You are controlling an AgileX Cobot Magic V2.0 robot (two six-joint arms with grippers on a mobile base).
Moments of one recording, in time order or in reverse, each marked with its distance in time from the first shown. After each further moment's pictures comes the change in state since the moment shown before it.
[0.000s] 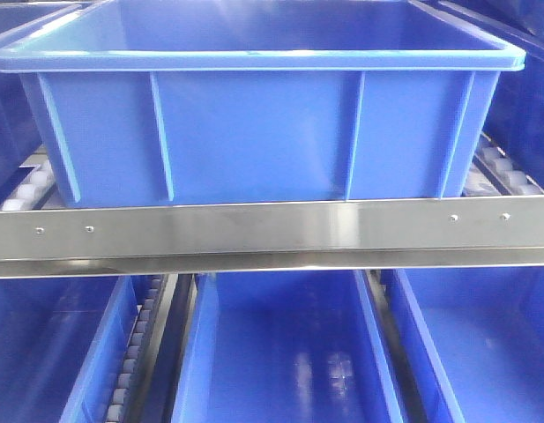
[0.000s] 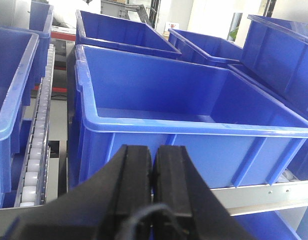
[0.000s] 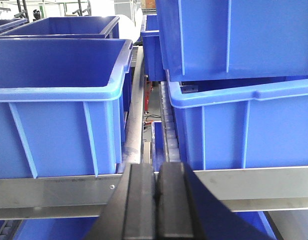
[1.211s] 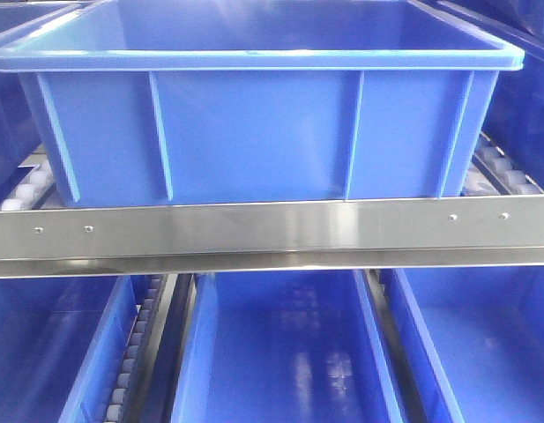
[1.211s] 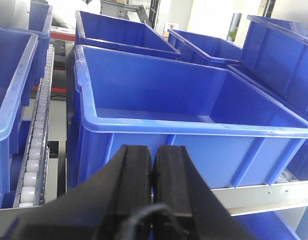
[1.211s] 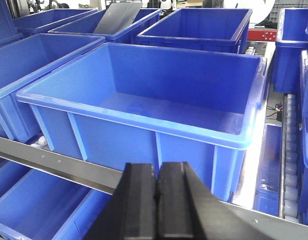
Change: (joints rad) left arm 0.000 0.000 0.000 0.000 -0.001 0.000; right arm 0.491 0.234 -0.485 -0.024 0.350 0.001
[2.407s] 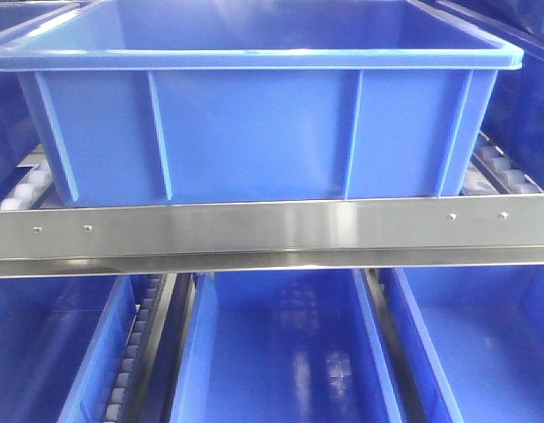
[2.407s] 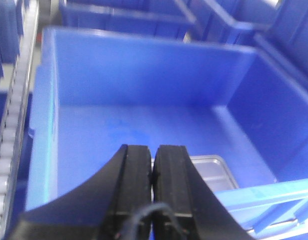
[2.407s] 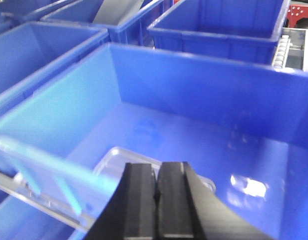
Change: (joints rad) left arm 0.000 0.870 -0.547 -0.003 -0.148 -0.002; right arm 0.000 0.827 -0.396 0.009 -0.346 0.000
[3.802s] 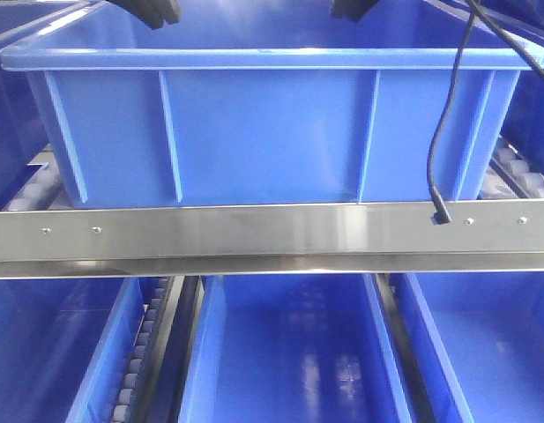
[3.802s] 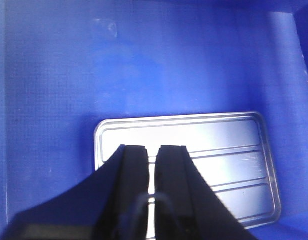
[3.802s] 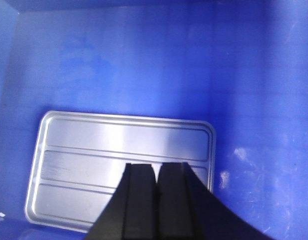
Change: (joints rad) left arm 0.031 0.885 -1.140 -0.177 0.895 0.028; right arm -0.099 0.837 -1.009 0.083 0.790 0.234
